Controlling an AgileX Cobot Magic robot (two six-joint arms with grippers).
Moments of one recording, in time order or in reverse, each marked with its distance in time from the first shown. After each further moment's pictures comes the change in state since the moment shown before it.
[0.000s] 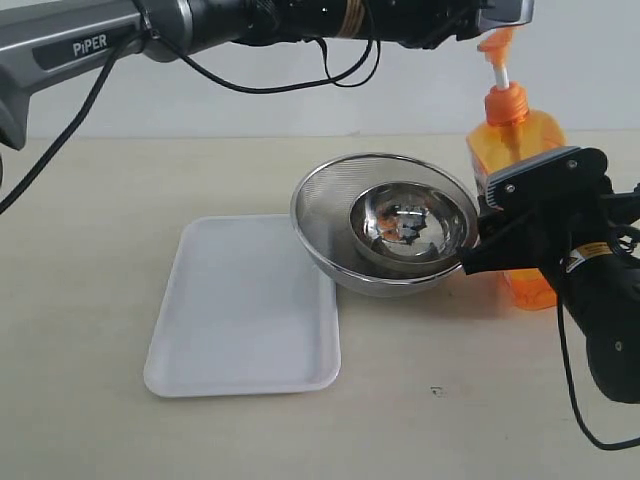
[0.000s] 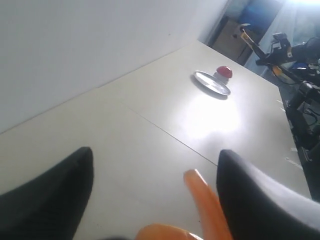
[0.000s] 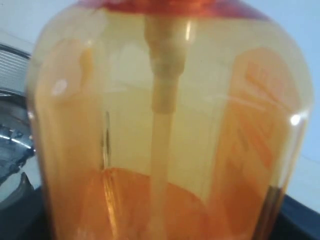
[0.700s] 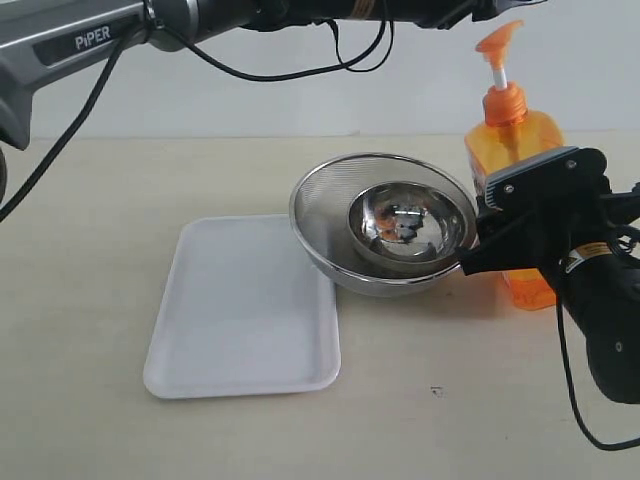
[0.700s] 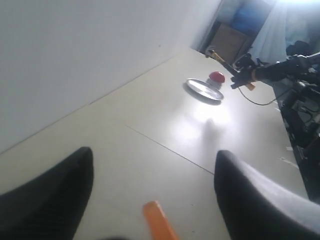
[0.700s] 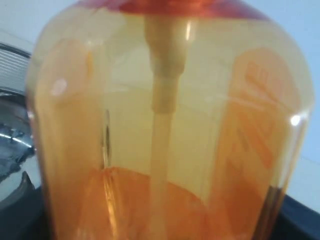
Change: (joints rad) left arm -0.022 0.000 -0.052 0.002 -0.010 0.032; right arm 0.000 0.000 0.000 -0.010 0.000 0.002
